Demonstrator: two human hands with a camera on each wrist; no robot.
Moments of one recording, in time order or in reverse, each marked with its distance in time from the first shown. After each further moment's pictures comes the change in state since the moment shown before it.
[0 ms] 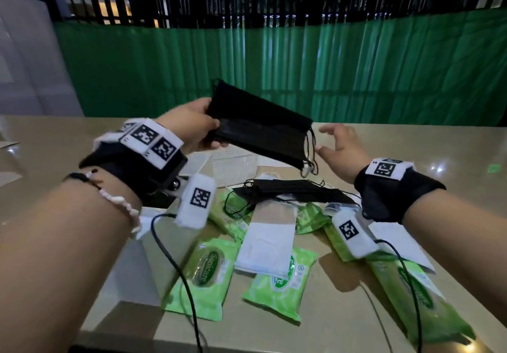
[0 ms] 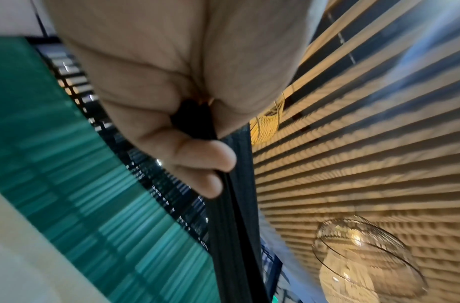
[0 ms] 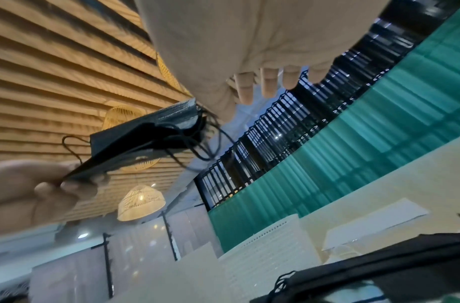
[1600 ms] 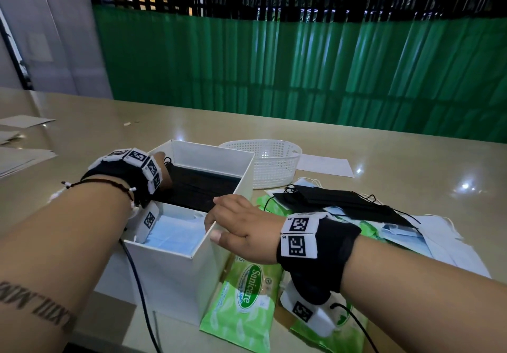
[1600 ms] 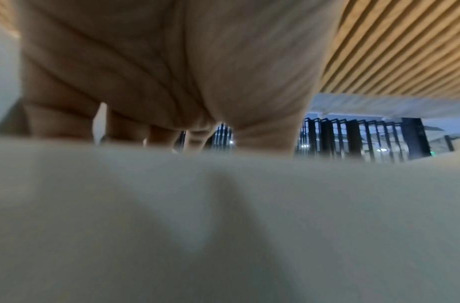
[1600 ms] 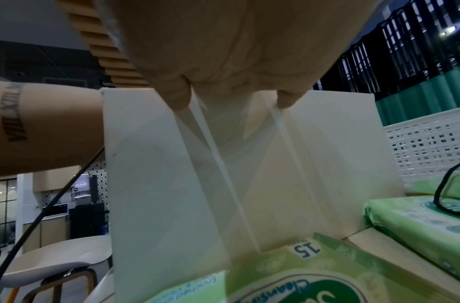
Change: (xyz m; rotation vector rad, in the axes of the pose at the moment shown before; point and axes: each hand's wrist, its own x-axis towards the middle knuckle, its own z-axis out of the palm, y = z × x) left_hand 0.069 -0.159 -0.147 1.160 0.106 -0.480; right_hand -0.060 -0.133 0.155 -0.018 -0.756 -0.711
